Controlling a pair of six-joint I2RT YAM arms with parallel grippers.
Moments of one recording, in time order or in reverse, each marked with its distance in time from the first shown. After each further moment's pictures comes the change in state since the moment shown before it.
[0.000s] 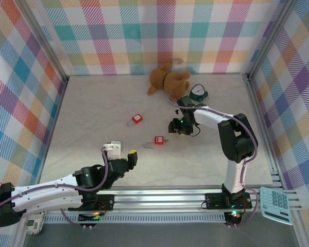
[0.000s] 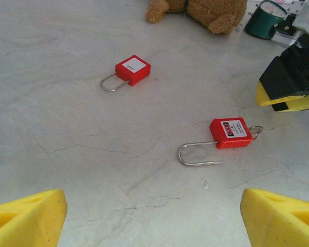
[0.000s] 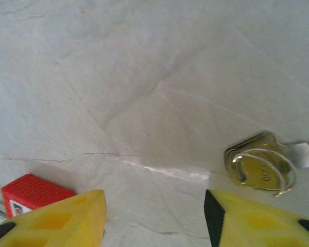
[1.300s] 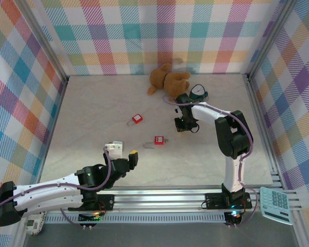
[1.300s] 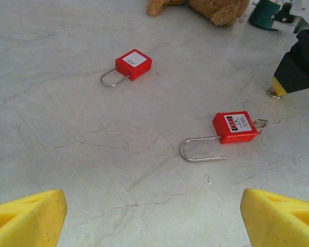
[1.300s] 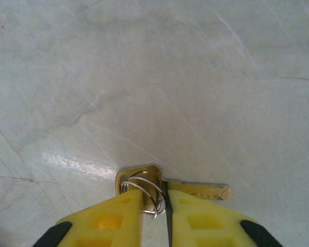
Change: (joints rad) left arm 0.008 0.040 0.003 0.007 0.011 0.005; right arm -0.008 0.072 0.106 -0.117 0.220 -0.249
